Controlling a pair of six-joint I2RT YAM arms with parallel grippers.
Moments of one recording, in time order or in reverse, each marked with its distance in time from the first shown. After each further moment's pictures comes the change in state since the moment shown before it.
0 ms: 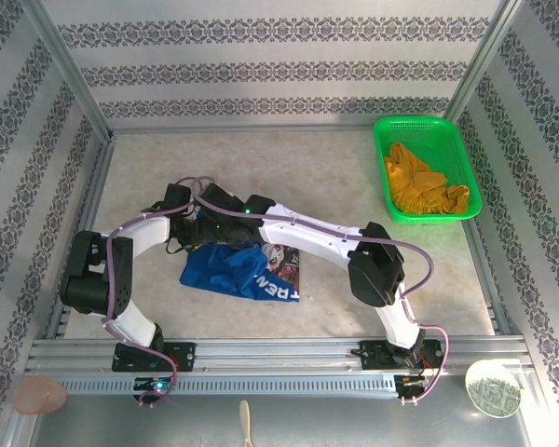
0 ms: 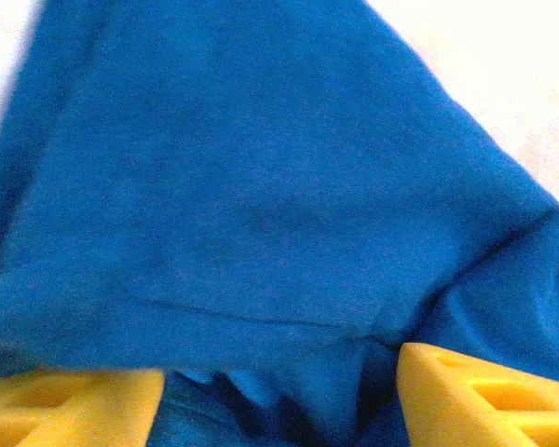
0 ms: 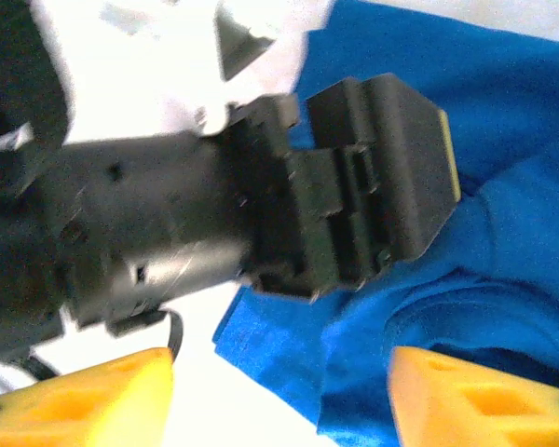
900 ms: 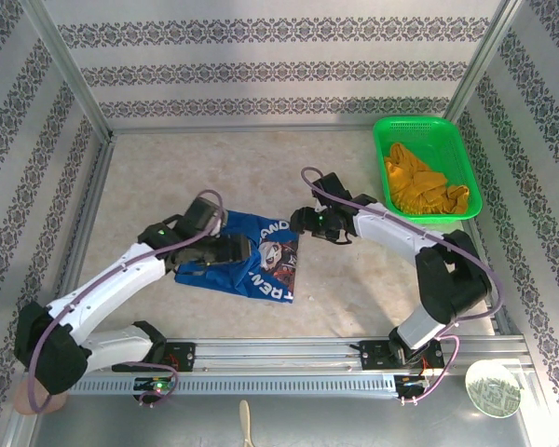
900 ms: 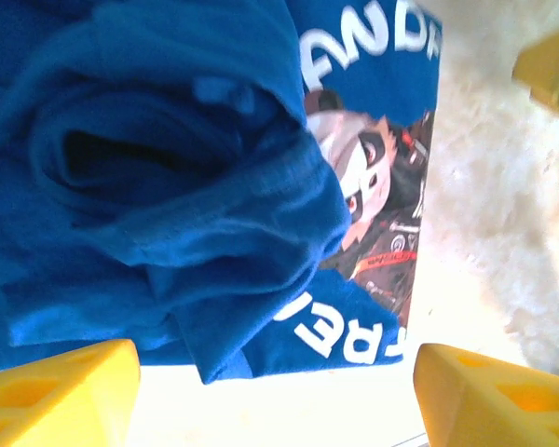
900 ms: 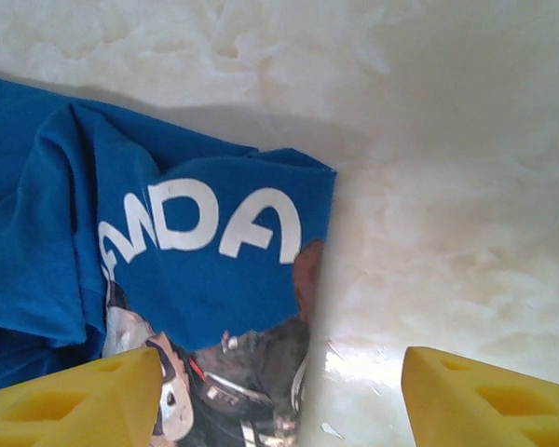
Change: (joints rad) left arm -0.512 -0.446 0.057 -0.384 -0.214 -0.080; right arm -0.520 -0.435 -0.788 0.218 -0.217 -0.212
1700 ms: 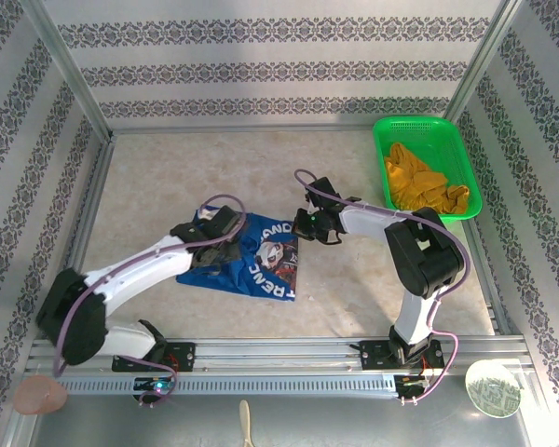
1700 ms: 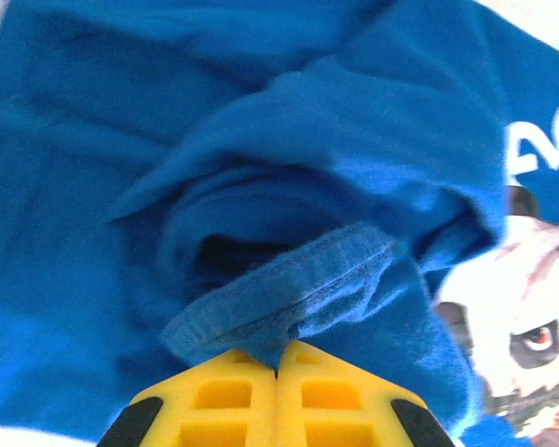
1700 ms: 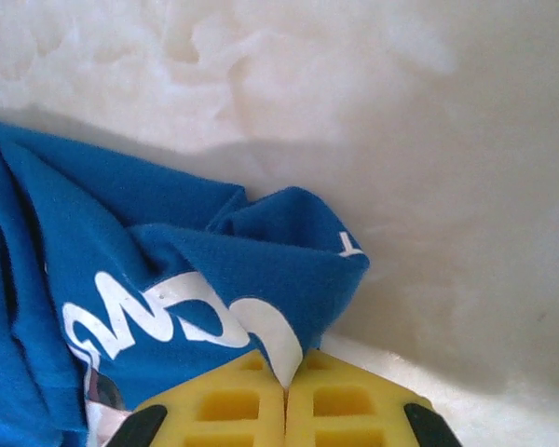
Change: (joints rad) left arm -0.041 0.123 -0.055 0.063 -0.358 -0.147; right arm -0.032 0.202 -0.002 0.191 -0.105 0.099
